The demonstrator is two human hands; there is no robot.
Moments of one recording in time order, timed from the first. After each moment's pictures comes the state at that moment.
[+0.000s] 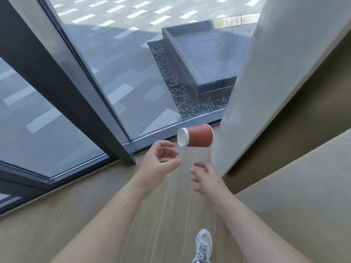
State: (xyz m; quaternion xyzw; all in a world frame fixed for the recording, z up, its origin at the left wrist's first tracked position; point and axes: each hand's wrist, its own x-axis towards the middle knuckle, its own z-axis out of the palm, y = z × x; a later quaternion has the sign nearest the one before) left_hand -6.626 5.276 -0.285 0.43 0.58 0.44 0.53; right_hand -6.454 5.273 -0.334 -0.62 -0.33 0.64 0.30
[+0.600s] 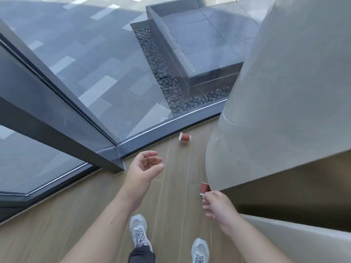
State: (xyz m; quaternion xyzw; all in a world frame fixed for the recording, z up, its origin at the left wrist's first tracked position) left_hand -6.625 5.411 -0.351 0.34 0.63 0.43 0.55; right_hand -6.396 5.375 -0.424 -0.71 -0.22 0.64 0.19
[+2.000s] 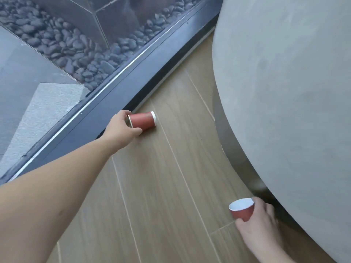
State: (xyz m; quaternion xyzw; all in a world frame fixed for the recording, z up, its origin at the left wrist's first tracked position) left_hand -6.593 5.888 -1.088 0.68 0.61 0.07 0.39; right_hand -6.387 5.515 -1.088 -0.94 -0.19 0.28 0.01
